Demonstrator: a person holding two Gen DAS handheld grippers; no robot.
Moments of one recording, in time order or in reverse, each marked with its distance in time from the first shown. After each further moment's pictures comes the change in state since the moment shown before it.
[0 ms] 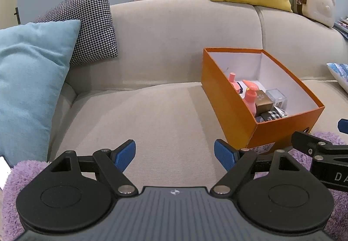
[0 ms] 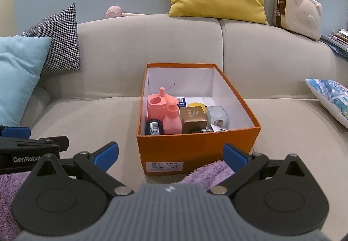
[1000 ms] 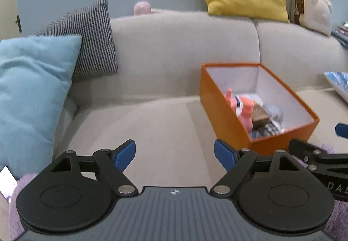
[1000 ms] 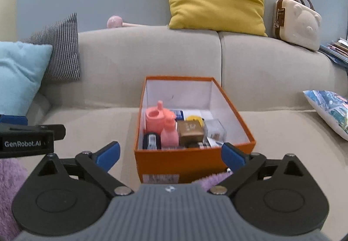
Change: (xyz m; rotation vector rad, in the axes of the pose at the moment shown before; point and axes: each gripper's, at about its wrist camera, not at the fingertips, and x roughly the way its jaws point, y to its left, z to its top) left arm -0.010 -0.005 0.016 0.004 -0.041 0.004; right arm -0.008 0.002 0.006 -0.016 -0.055 -0.015
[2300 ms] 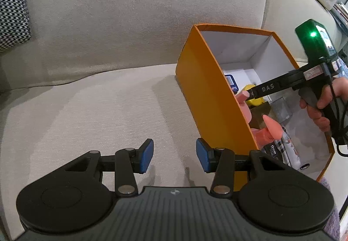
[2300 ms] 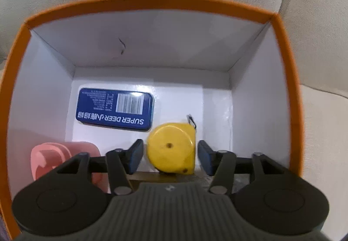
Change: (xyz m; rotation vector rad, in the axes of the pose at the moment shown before) left arm 0.219 0.024 0.094 0.023 0.397 -0.322; right arm 0.369 -0.070 0.111 -0.088 0.699 0.076
